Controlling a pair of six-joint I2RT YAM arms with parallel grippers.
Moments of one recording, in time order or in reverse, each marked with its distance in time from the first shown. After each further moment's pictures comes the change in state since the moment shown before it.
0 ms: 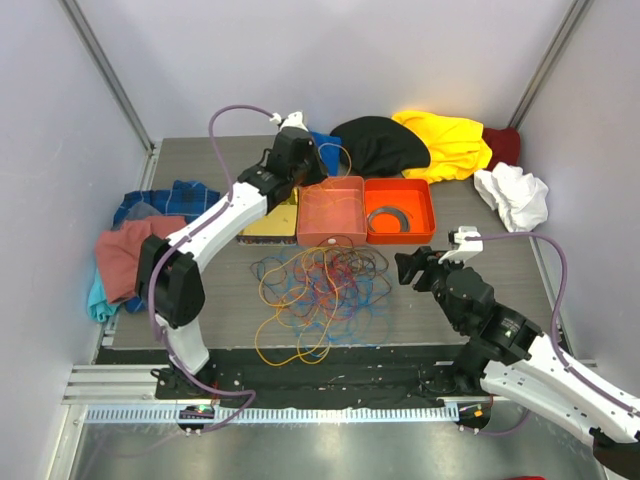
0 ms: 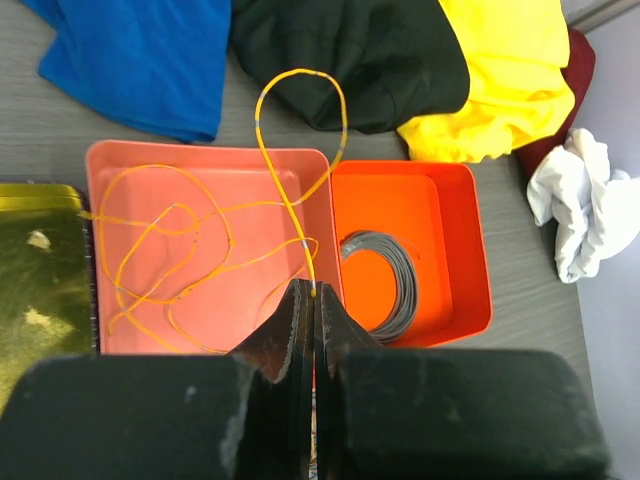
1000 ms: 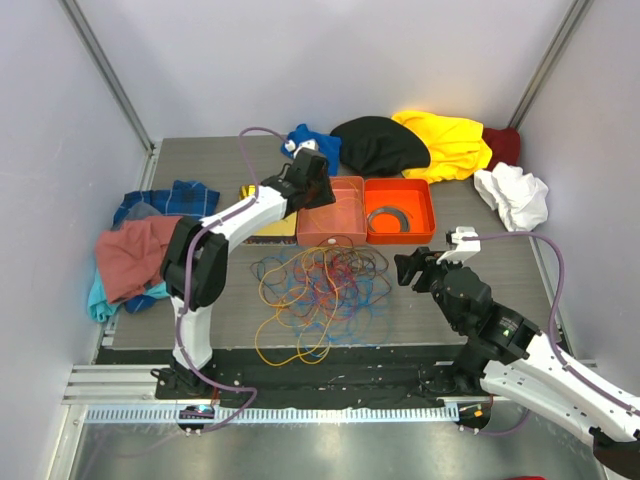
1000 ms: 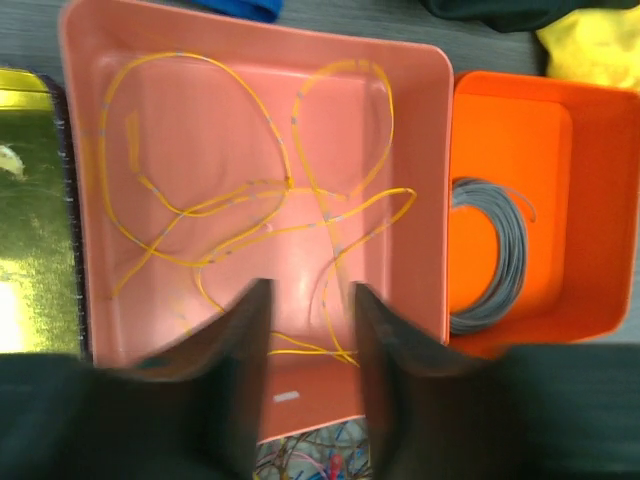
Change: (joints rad) left arm -0.006 0.193 -0.029 -0.023 0.029 -0.049; right arm 0.000 0.013 -0.006 -0.006 0.001 0.000
